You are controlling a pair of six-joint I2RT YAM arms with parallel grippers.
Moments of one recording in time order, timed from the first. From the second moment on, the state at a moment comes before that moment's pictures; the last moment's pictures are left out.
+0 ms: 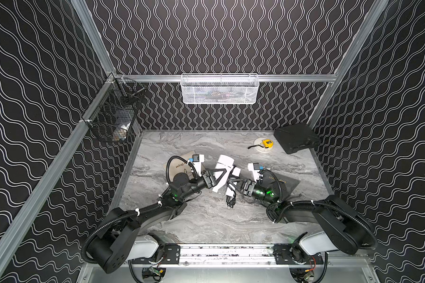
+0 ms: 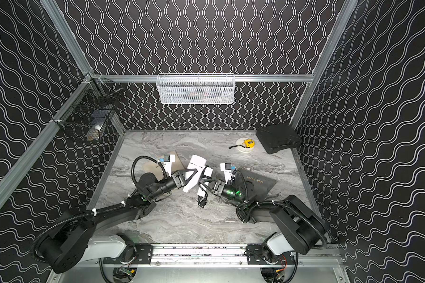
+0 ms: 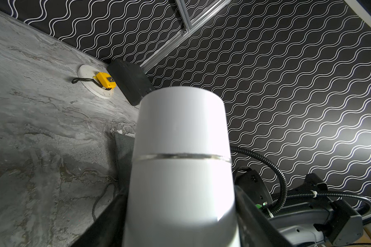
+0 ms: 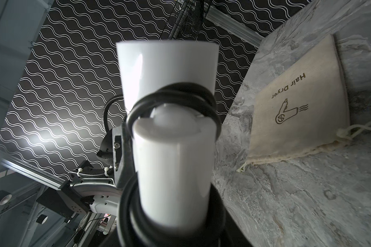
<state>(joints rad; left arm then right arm) -0.53 1.29 0.47 0.90 0.43 -1.00 0.63 1.48 0.34 1.33 -0.56 1.22</state>
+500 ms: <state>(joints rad) -0.53 1.26 0.46 0.86 0.44 -0.96 0.63 1.45 0.32 1.30 -0.56 1.23</state>
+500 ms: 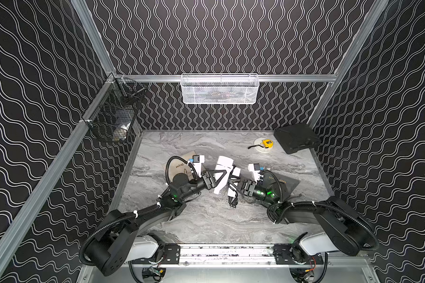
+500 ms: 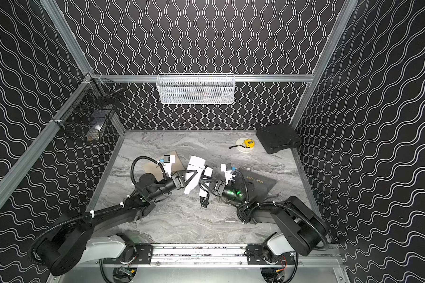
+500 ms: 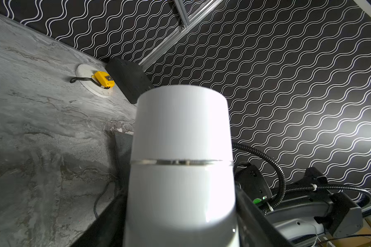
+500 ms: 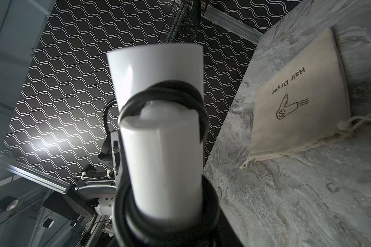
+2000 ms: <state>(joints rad) -0.33 1.58 0.72 -0.16 -0.15 -0.58 0.48 1.00 0.26 0.33 -0.48 1.03</state>
